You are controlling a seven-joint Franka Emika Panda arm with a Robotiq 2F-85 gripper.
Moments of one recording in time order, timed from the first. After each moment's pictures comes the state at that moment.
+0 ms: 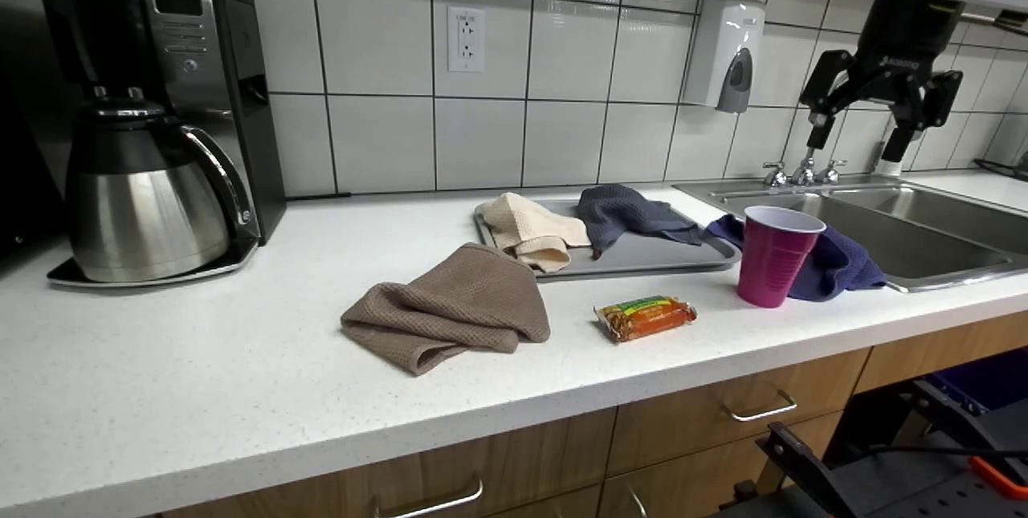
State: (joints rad) arm -0.18 -0.37 -0.23 -2.61 0.01 2.23 -0.08
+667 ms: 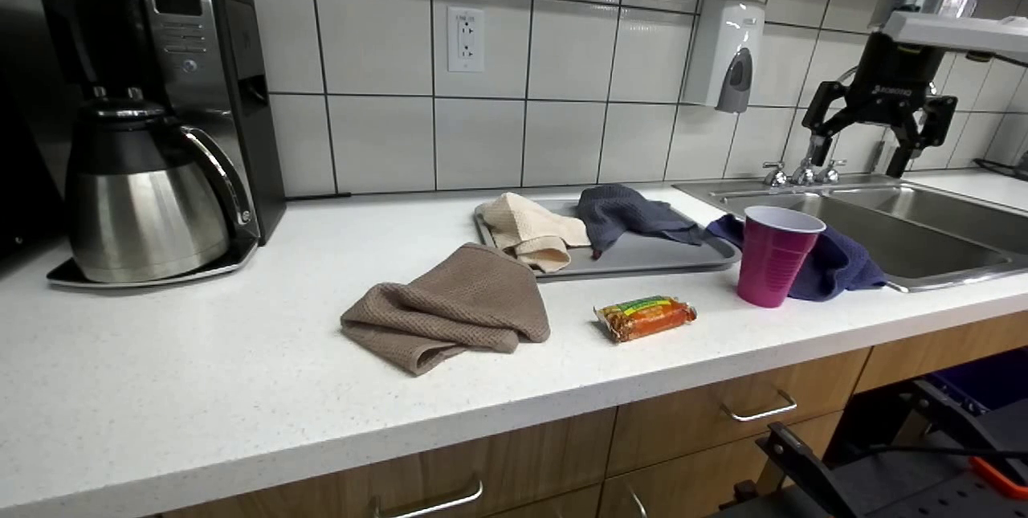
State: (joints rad) arm -0.23 -0.15 -0.26 -2.49 0.01 2.32 0.00
